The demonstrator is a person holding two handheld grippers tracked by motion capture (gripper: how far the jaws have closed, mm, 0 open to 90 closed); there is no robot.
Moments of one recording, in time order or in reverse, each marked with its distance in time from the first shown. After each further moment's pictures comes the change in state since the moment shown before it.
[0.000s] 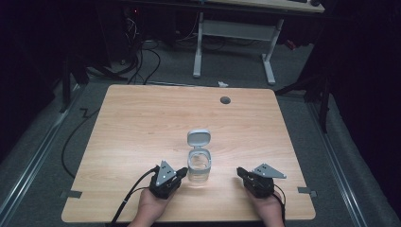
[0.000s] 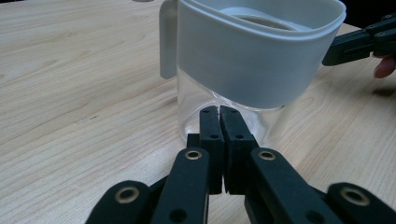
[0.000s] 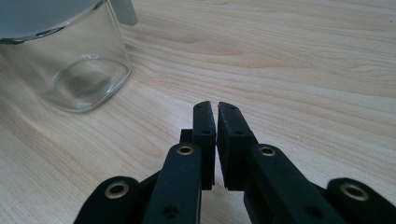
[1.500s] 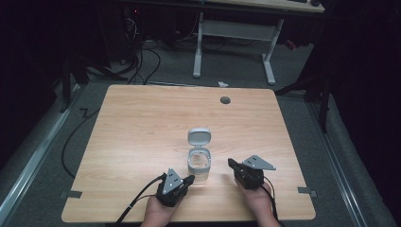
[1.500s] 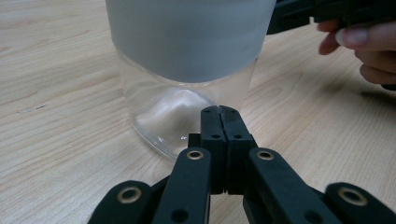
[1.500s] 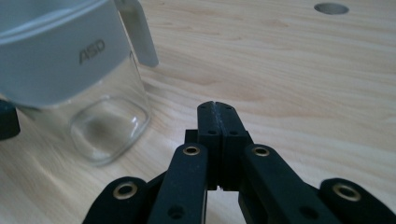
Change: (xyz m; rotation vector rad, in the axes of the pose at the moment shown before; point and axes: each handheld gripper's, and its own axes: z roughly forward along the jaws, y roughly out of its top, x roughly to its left) left arm -0.019 -0.021 -0.002 0.012 -0.036 -0.037; right arm 0.020 0.033 0.022 -0.056 0.005 -0.018
